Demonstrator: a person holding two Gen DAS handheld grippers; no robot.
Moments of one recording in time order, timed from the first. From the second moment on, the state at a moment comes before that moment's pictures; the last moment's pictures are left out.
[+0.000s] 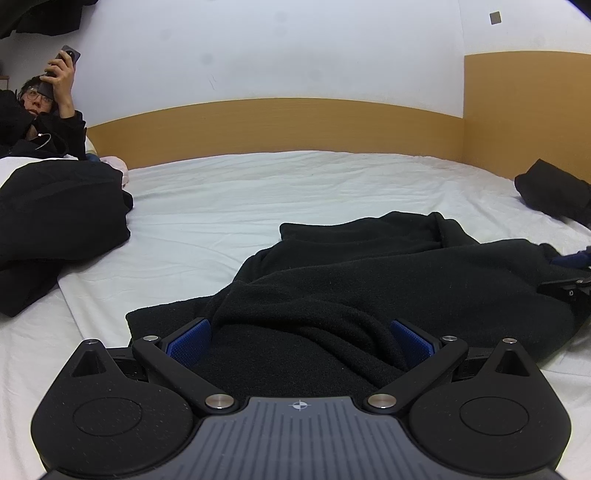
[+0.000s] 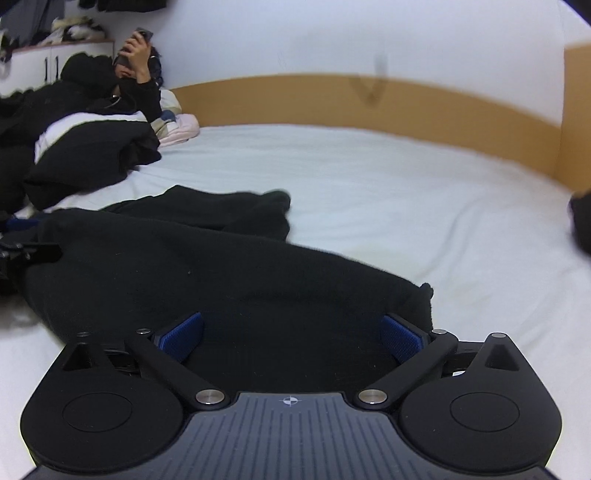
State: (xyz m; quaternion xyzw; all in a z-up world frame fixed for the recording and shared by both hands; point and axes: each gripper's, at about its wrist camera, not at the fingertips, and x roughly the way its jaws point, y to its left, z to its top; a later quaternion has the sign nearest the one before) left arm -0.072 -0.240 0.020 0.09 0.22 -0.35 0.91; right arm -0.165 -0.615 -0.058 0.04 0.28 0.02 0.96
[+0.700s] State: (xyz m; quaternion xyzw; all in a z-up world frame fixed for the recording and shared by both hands) left arm -0.075 -0.248 0.019 0.11 0.21 -0.33 0.91; right arm -0.195 -0.585 -0.040 0.00 0.24 0.06 0.97
